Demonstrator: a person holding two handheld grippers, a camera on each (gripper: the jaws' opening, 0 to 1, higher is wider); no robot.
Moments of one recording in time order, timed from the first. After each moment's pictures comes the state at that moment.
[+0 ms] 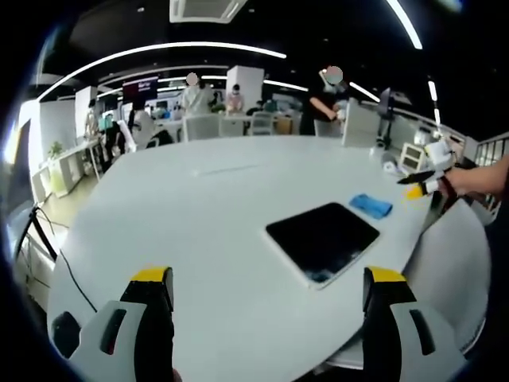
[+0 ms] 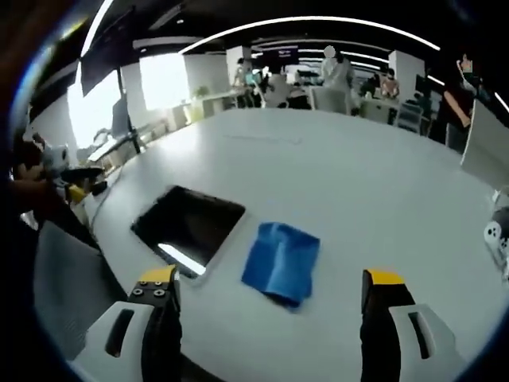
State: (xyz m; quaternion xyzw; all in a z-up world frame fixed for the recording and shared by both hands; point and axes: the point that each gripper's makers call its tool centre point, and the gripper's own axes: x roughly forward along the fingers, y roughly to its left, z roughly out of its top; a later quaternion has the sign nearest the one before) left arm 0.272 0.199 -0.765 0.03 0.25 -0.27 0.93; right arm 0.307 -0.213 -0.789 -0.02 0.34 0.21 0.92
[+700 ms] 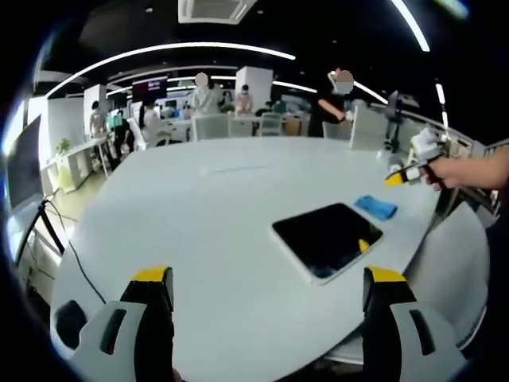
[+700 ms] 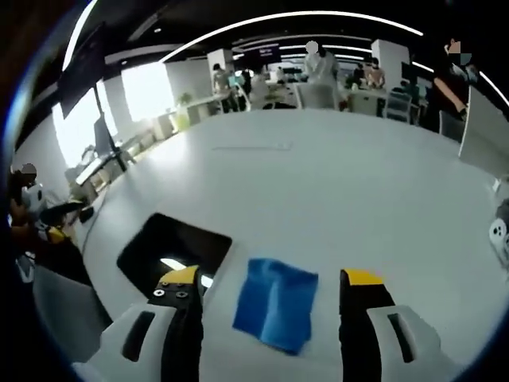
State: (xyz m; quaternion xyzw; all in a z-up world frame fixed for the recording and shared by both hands) left arm 0.264 0.209 -0.765 0.02 0.25 -0.25 0.94; right arm 0.359 -0.207 -0.800 -0.02 0.35 0.18 0.92
